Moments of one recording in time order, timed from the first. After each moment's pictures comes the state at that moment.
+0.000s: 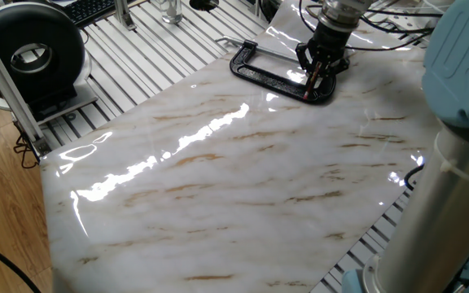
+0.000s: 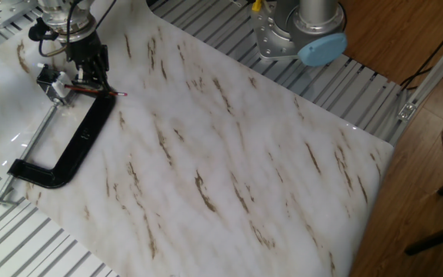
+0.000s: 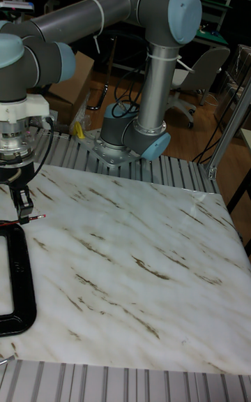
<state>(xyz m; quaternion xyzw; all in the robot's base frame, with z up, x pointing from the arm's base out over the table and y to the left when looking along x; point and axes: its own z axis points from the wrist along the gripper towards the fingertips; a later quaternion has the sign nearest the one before) 0.539 -0.219 0.055 -0.86 0.51 -0.01 0.08</state>
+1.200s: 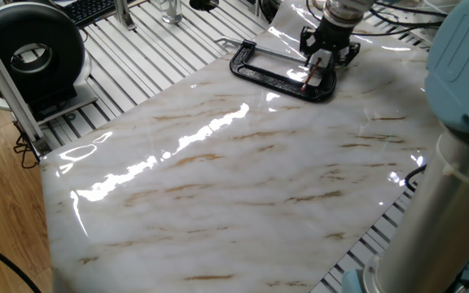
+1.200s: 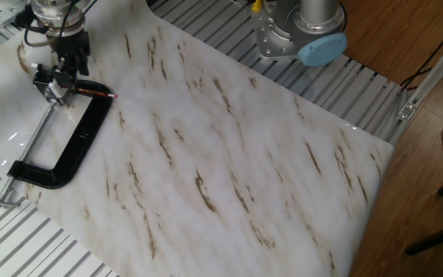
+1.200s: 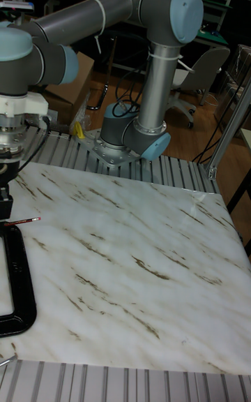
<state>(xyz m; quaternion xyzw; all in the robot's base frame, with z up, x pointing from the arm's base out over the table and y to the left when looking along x) 0.546 -0.264 0.068 -0.85 0.52 -0.06 0.02</state>
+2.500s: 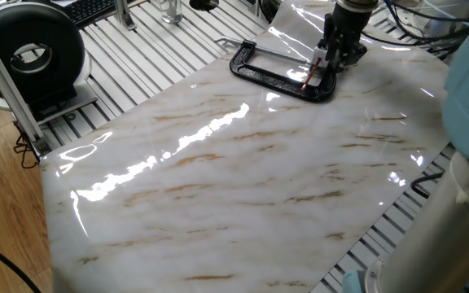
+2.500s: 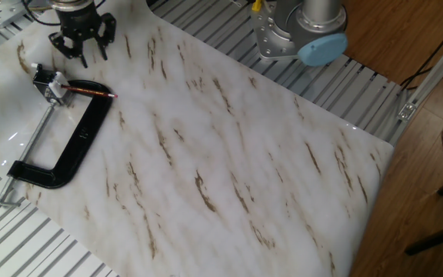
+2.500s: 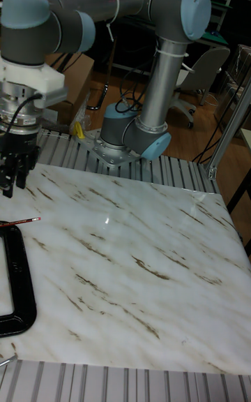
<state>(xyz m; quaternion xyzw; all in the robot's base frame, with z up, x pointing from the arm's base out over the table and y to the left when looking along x) 0.500 -0.232 0.121 -0.53 0.85 -0.02 0.02</state>
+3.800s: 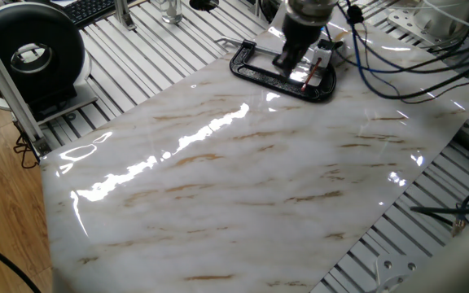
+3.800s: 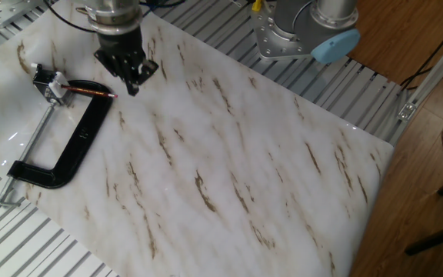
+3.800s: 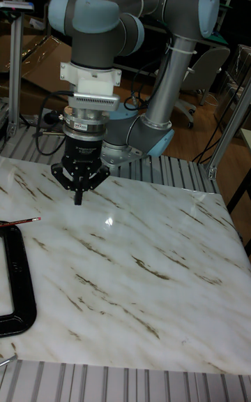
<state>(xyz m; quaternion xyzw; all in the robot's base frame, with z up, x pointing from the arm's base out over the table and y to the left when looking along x) 0.535 -0.083 0.142 -0.10 0.99 0.03 0.08</state>
